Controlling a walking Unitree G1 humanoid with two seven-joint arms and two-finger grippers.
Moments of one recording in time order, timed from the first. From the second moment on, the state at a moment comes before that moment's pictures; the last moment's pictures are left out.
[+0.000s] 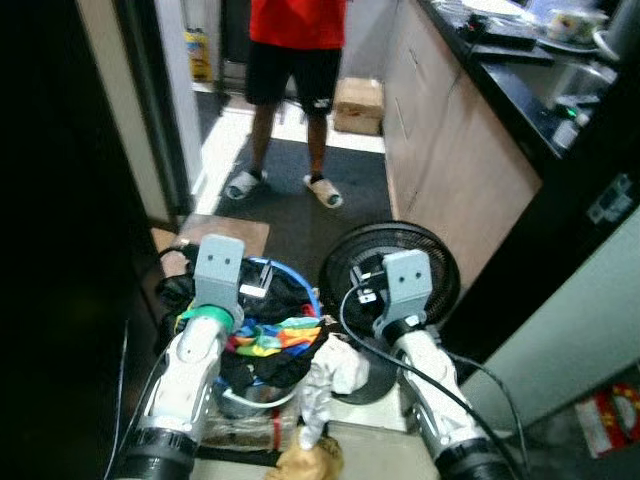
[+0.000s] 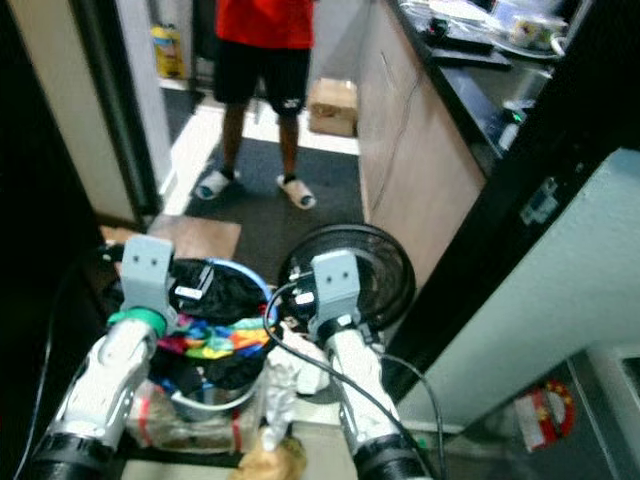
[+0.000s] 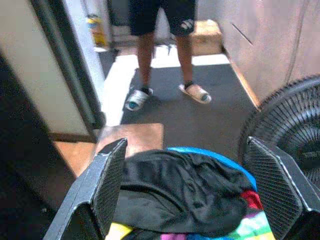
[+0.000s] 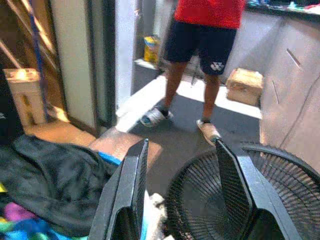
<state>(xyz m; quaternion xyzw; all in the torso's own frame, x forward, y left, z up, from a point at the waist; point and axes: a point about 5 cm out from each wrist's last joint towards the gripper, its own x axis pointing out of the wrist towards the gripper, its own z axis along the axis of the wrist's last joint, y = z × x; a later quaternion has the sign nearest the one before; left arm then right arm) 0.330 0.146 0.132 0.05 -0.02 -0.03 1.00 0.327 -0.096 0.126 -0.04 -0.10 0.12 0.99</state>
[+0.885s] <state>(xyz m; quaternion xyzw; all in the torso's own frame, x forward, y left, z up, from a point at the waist) 0.330 0.142 0.129 0.05 -0.01 -0.03 1.00 0.327 -0.098 0.124 -0.04 -0.09 0.12 0.99</state>
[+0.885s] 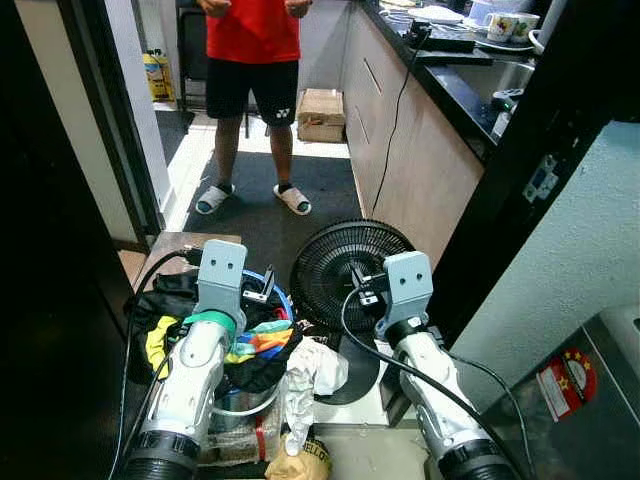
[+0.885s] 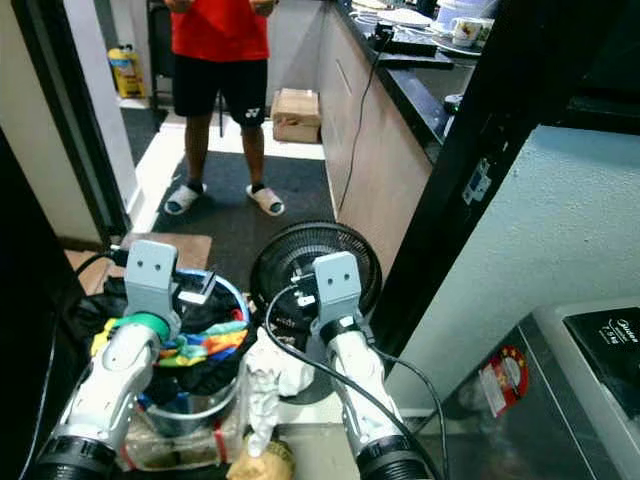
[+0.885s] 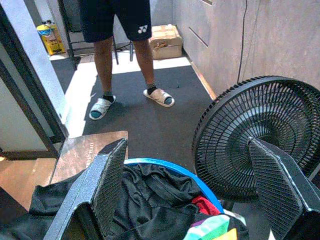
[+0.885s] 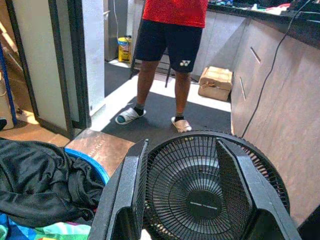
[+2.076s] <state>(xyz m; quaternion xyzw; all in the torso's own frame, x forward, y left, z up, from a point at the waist) 0.330 0.140 0.129 0.05 -0.01 -0.04 1.00 0.326 -0.096 0.121 -0.08 -0.09 0.13 0.98</state>
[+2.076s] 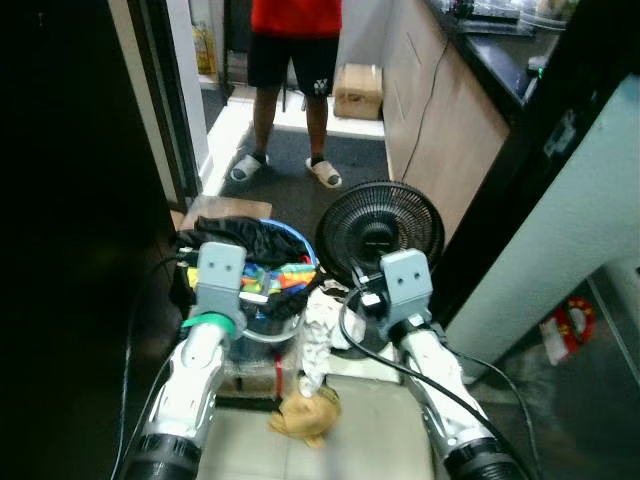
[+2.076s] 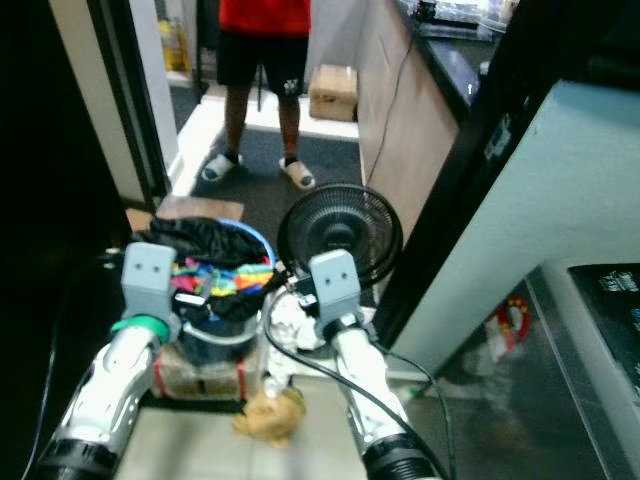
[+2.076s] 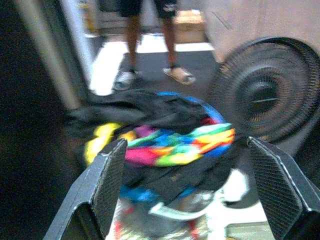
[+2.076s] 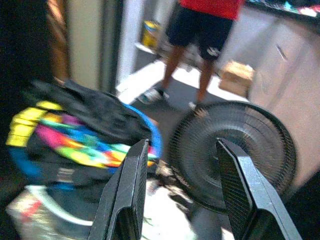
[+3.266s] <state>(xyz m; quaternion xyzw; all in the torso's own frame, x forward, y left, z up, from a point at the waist) 0.331 0.135 0.124 0.05 -0.01 -0.04 1.00 0.327 -0.102 0.118 -0.07 -0.08 0.13 0.99</state>
